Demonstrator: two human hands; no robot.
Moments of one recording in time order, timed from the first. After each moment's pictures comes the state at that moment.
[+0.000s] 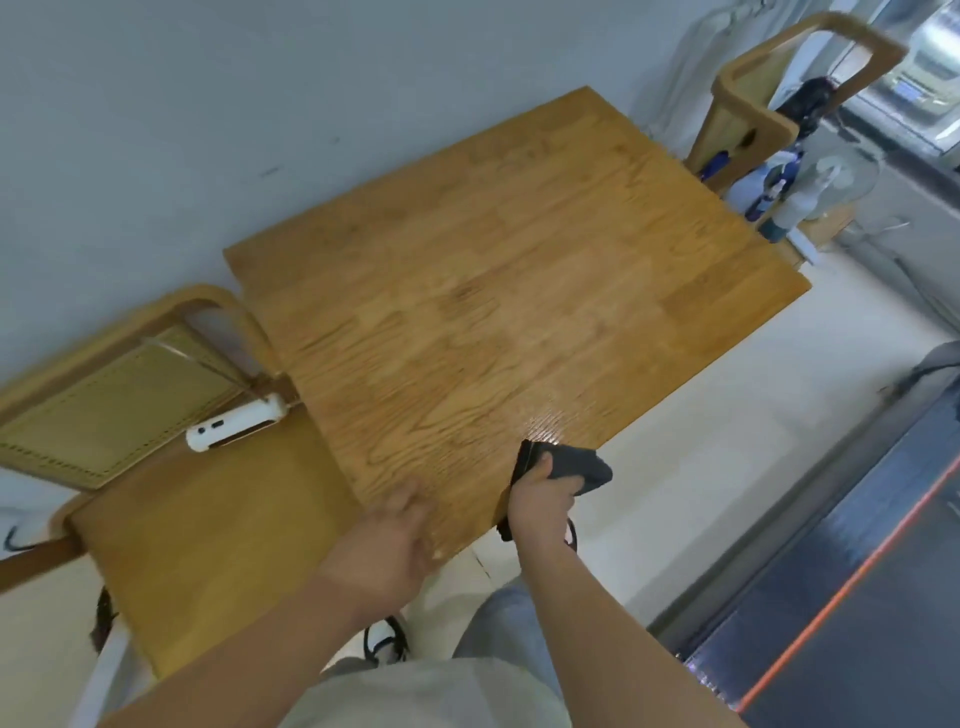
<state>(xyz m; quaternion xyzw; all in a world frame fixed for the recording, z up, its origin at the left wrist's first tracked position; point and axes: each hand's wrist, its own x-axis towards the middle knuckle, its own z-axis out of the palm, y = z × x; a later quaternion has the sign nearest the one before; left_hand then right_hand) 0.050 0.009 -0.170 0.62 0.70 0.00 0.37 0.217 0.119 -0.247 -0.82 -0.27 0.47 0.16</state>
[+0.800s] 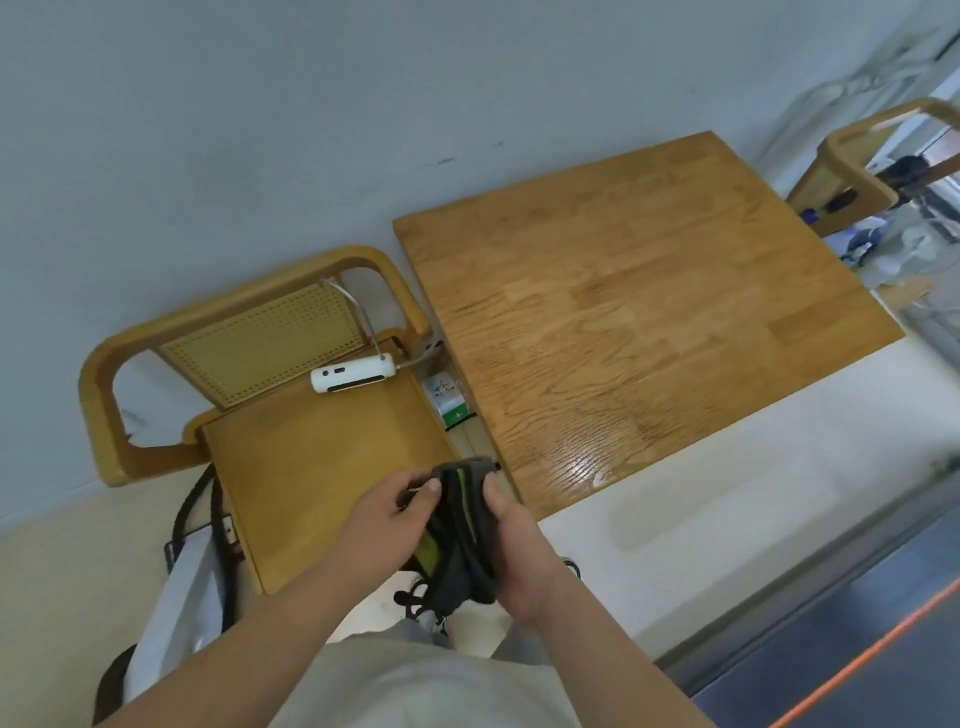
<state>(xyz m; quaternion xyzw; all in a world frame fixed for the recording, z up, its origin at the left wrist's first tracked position) -0.055 -0.138 -0.119 0.28 0.78 0.32 0.47 0.097 -0.065 -0.127 -0.49 -0.15 0.85 0.05</state>
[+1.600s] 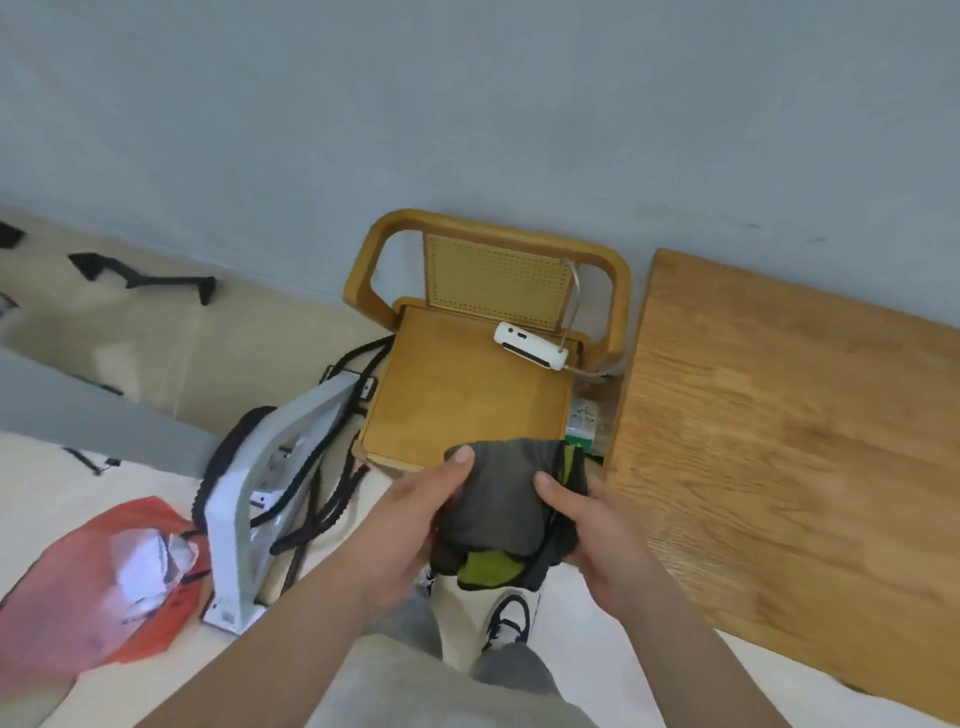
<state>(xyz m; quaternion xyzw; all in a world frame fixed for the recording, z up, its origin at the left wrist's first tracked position) 0.018 -0.207 -0.063 -0.13 0.54 0.70 0.44 0.084 -0.005 -0.083 -0.31 -0.50 0.80 -0.13</state>
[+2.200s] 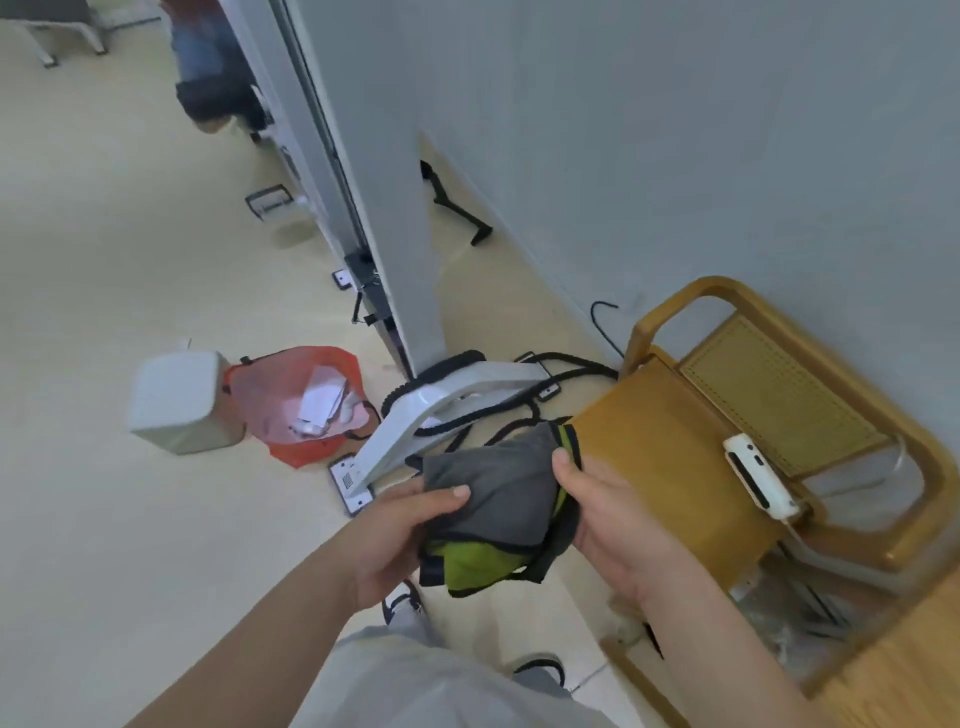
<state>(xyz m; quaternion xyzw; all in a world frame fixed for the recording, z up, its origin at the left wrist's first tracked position) 0.104 -0.448 -0.063 -0.31 0.46 0.80 0.21 -0.003 -0.238 -0.066 -0.08 -0.59 0.67 -0.44</state>
